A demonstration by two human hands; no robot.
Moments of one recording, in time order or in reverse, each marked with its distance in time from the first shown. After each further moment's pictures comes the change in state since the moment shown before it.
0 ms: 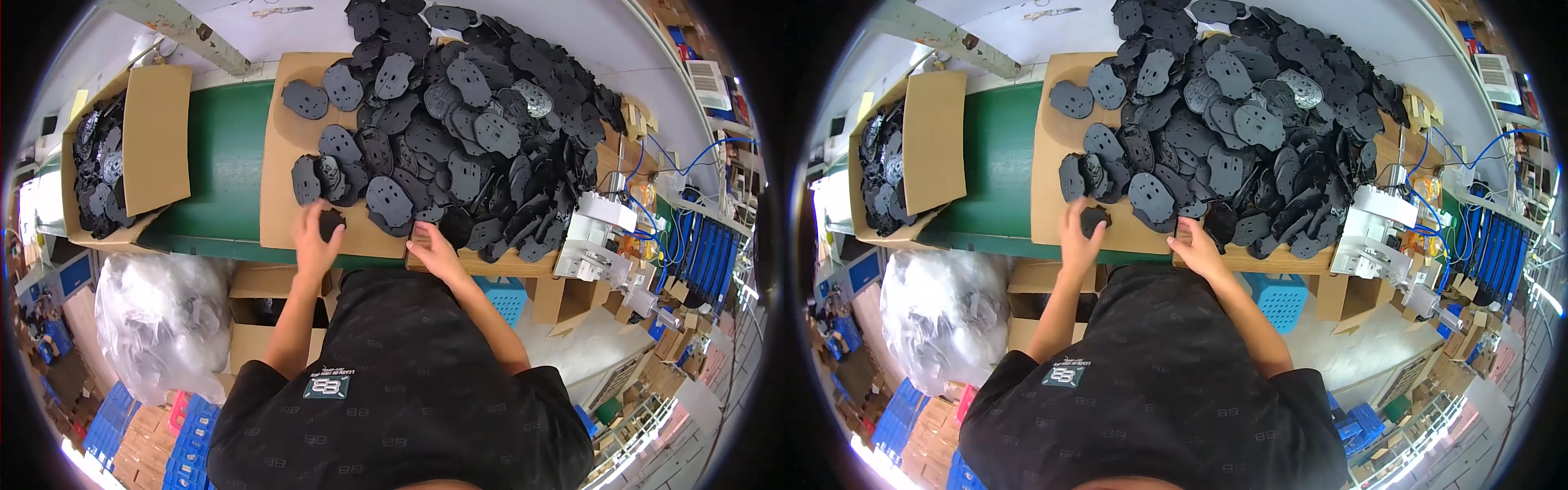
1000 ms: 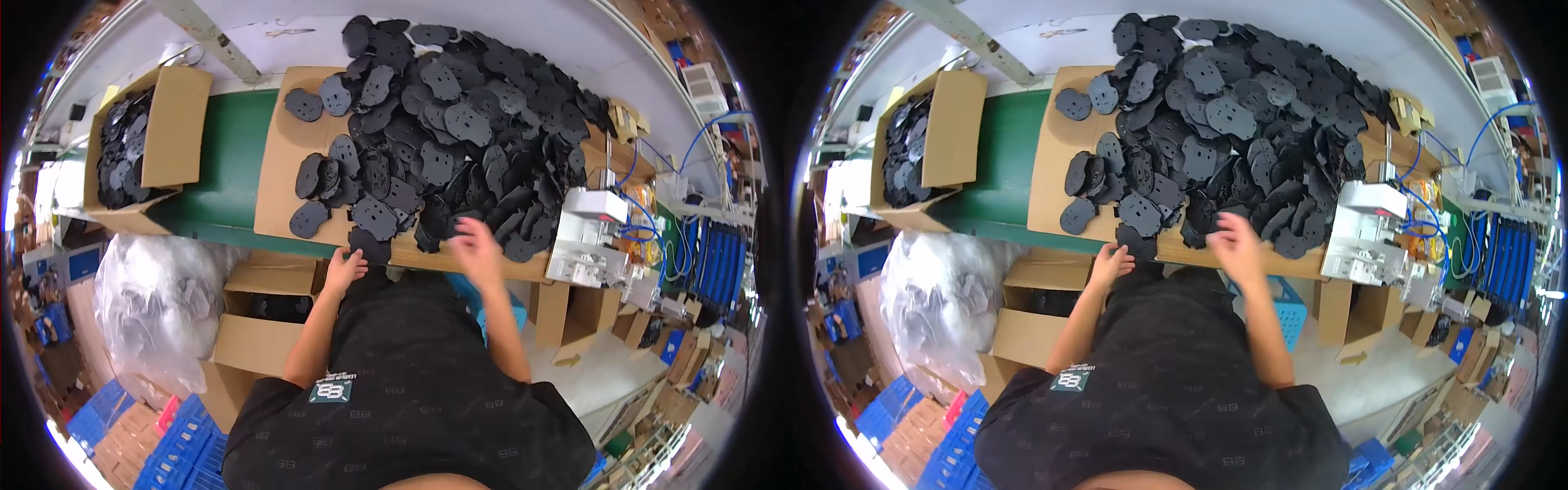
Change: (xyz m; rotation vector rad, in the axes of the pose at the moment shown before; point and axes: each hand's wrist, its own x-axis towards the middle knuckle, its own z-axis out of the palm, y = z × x) left_hand -0.096 0.039 0.082 -0.789 -0.281 -0.926; right_hand -0.088 -0.046 -0.098 -0.218 0.295 -0.368
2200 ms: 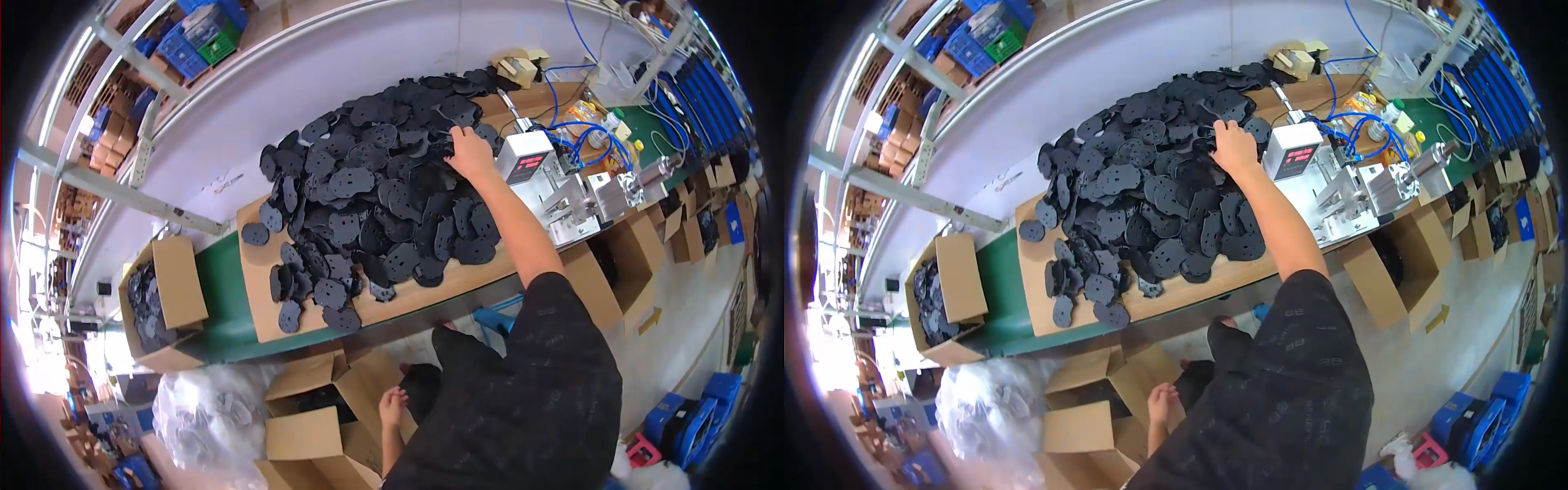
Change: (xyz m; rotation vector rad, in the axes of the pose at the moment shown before) left_hand -0.101 -0.250 0.018 -0.087 -0.037 0.101; right_hand 0.160 0.036 -0.215 -0.934 0.538 -0.186
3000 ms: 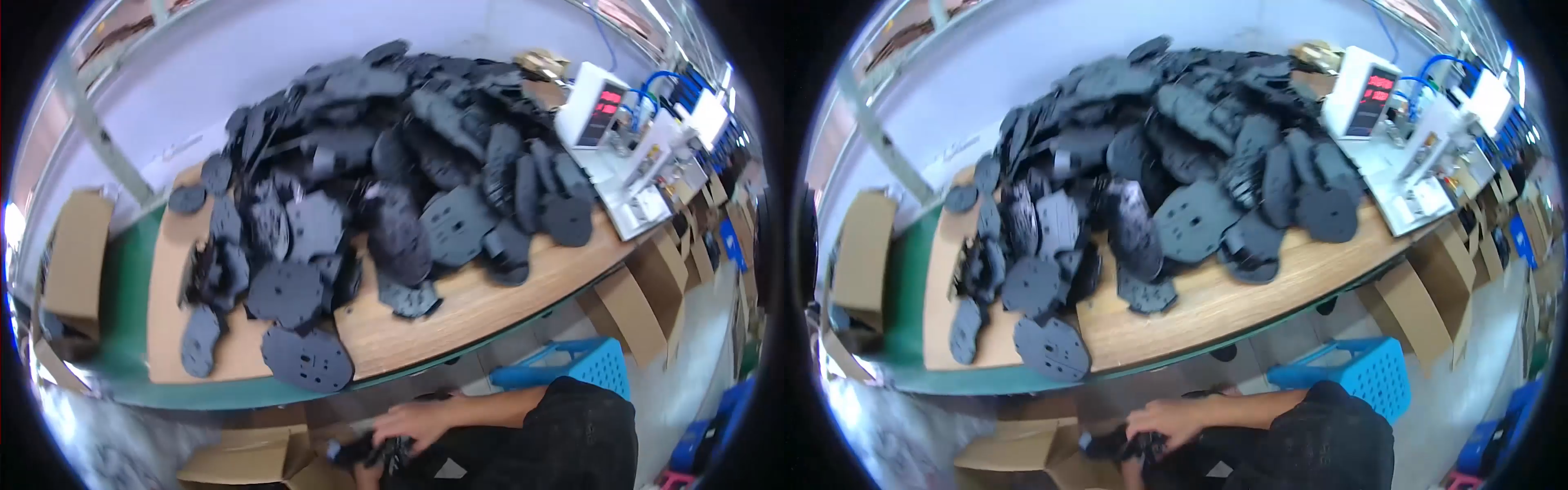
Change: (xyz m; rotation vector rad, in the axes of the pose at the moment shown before) left_hand 0.296 -0.174 -0.129 1.141 -0.047 0.155; right_hand -0.412 -0.170 0.295 1.007 -1.064 -1.065
